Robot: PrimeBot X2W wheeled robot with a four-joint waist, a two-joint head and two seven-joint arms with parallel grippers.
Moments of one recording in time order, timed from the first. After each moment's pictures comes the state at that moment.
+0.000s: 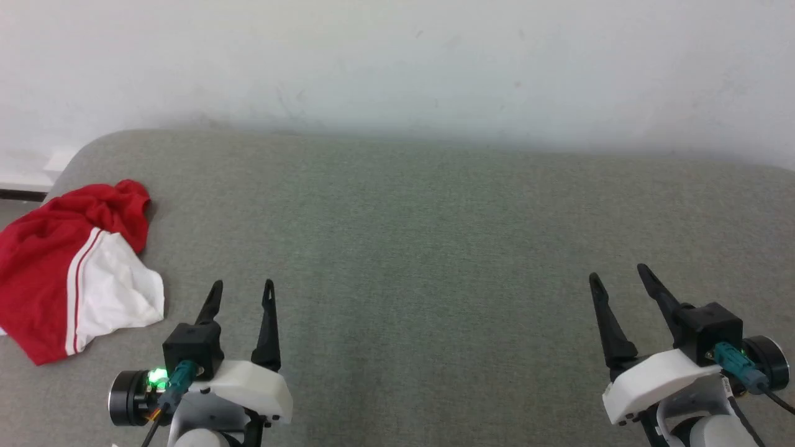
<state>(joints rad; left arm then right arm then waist) -0.02 0.06 -0.03 0.06 -0.05 0.05 -0.07 0.00 -0.05 0.00 0.04 0.03 0.13 -0.05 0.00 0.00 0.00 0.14</state>
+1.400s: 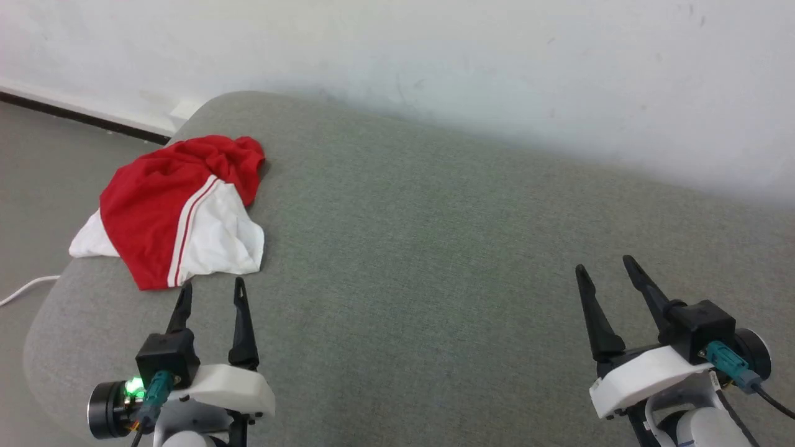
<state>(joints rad) -0.02 0.09 -0.03 0.09 -0.10 0.13 -0.16 -0.04 -0.05 0.04 0.08 0.07 0.13 -0.12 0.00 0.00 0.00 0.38</state>
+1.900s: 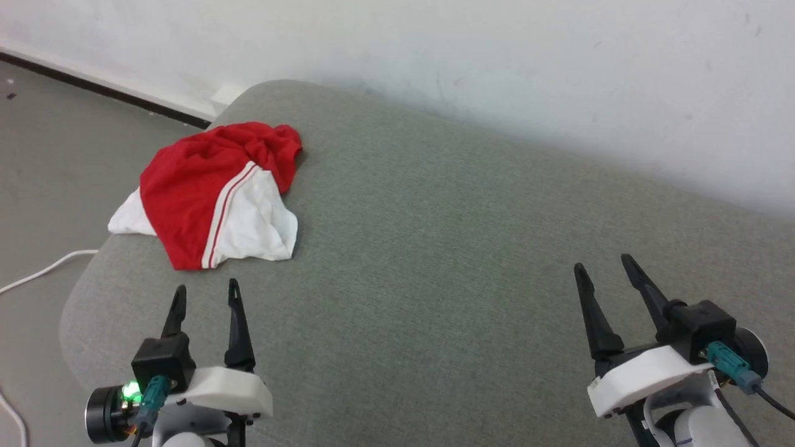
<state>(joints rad) -0.02 0.11 -0.04 0.10 -0.13 0.16 -0.19 -0.04 -0.05 0.04 0.10 0.09 0.13 -0.14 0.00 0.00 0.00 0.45</state>
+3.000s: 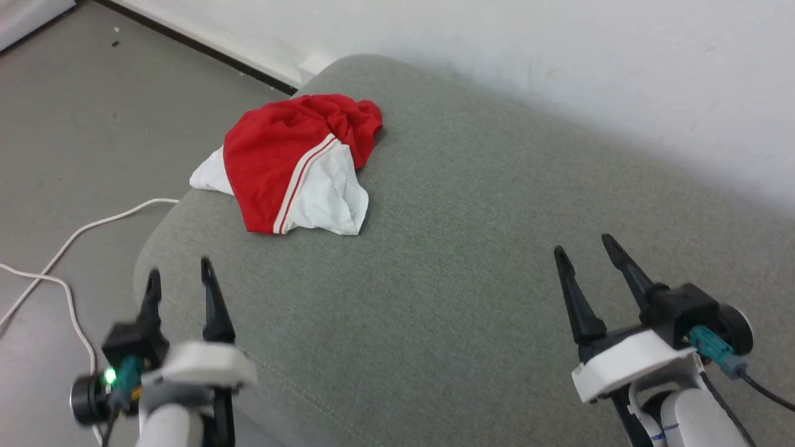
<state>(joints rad) -0.06 0.13 -0.03 0.15 -0.23 0.23 -0.26 -0.08 -0.05 0.09 0.09 0.09 0.13 -0.14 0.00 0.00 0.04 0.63</state>
